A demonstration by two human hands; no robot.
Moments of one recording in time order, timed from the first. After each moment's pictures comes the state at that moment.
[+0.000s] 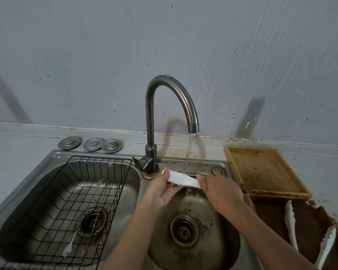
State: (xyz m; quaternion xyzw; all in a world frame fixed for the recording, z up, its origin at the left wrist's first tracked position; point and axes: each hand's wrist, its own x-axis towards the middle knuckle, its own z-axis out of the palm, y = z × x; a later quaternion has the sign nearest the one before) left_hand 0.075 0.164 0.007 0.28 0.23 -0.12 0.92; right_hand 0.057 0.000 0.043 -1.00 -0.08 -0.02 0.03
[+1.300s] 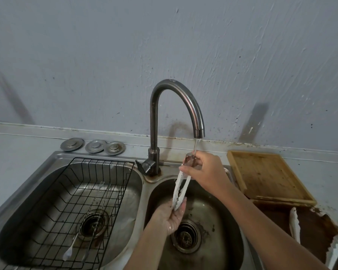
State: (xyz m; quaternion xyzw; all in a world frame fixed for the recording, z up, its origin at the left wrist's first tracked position) left_hand 0.051 0.159 -0.039 0.17 0.36 -0.20 0.90; right_hand 0.082 0.035 0.081 -0.87 -0.20 -0.08 0.44
